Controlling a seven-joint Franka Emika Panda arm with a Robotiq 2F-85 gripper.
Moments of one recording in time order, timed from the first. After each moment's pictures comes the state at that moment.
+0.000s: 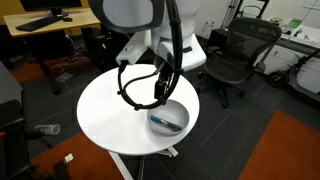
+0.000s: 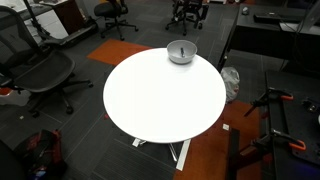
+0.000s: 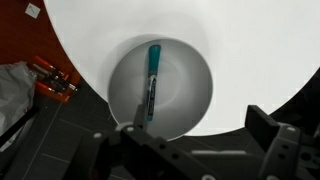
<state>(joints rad) -0.18 0.42 -0.24 -1.85 0.39 2.35 0.37</state>
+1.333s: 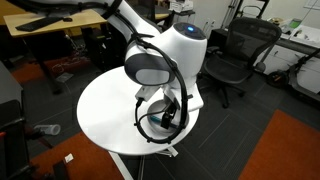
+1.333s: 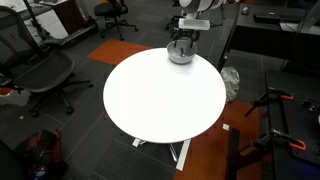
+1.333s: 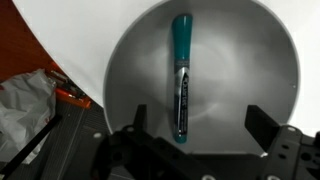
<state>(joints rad) -0.20 0.74 -0.24 -1.68 0.38 2.44 0.48</state>
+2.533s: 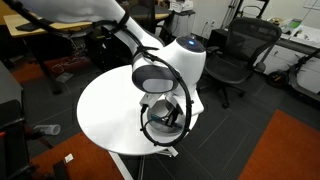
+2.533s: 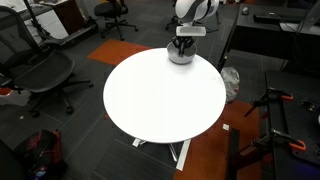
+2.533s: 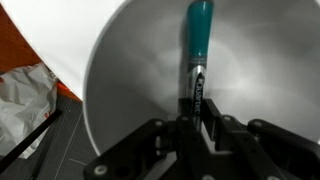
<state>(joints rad) -0.20 0.84 -0.24 -1.60 0.35 2.44 0.48</state>
